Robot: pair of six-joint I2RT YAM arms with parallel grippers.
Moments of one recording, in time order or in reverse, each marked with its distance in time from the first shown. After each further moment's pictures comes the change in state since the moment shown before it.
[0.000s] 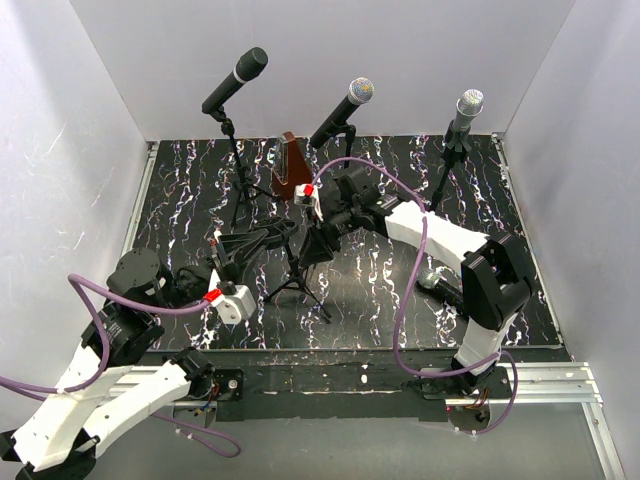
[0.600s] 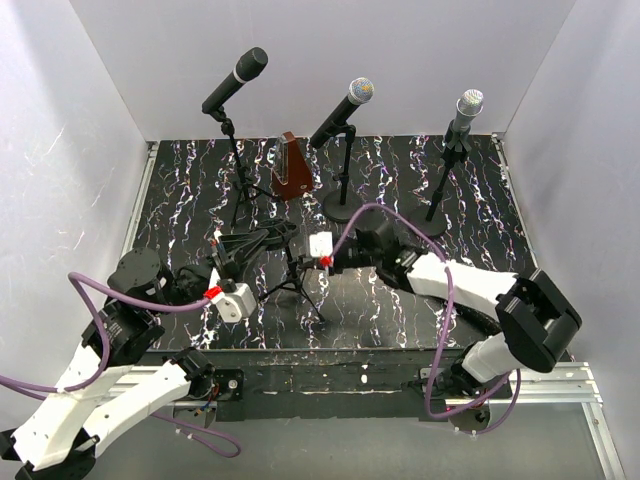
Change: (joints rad) left arm -0.006 0.005 0.000 0.001 -0.011 -0.028; right arm 0.124 -0.292 -0.463 0.571 0.328 -0.259
